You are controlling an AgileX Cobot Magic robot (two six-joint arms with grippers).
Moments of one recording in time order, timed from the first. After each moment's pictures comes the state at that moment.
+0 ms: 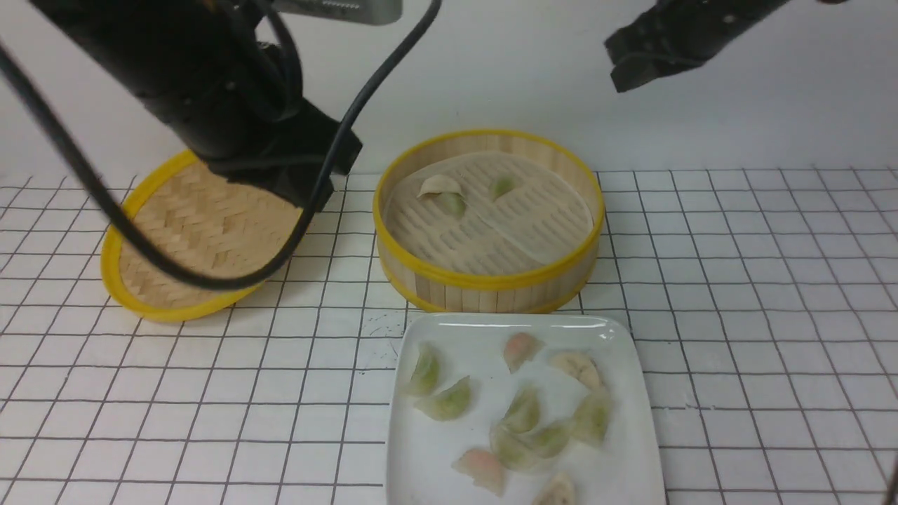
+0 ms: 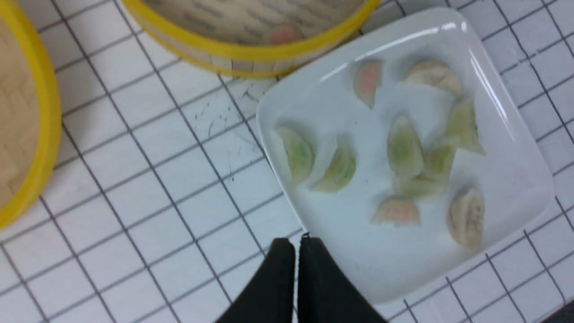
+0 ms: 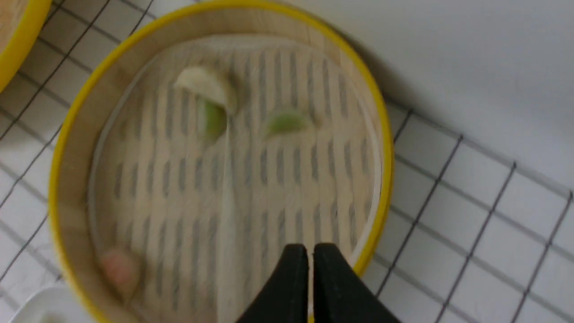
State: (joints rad) right arm 0.21 2.21 -2.35 0.32 1.25 -0.32; left arm -0.35 1.52 -1.58 -0.22 1.25 0.13
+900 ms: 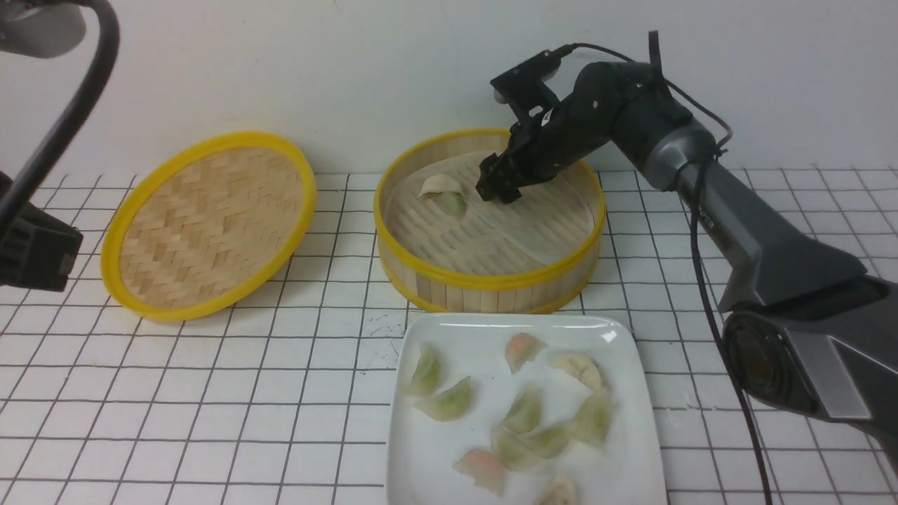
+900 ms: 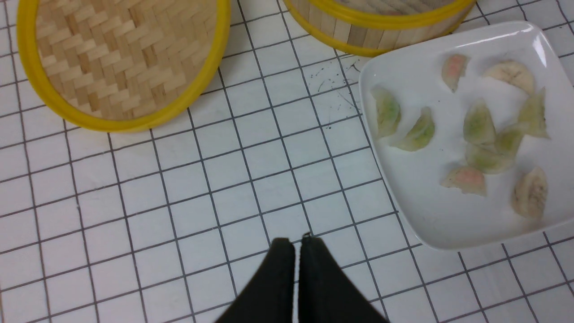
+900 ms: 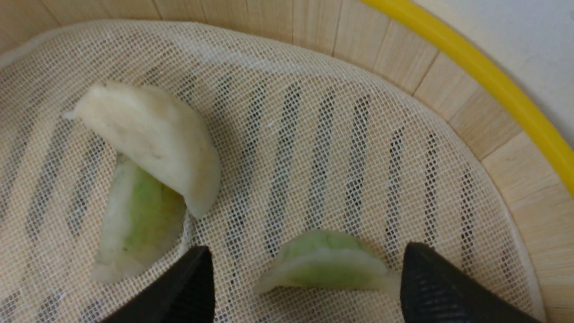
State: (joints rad) right arm 0.35 2.76 -2.76 0.26 1.04 -0.43; left arm -0.35 0.98 -1.29 0.01 1.26 -0.07
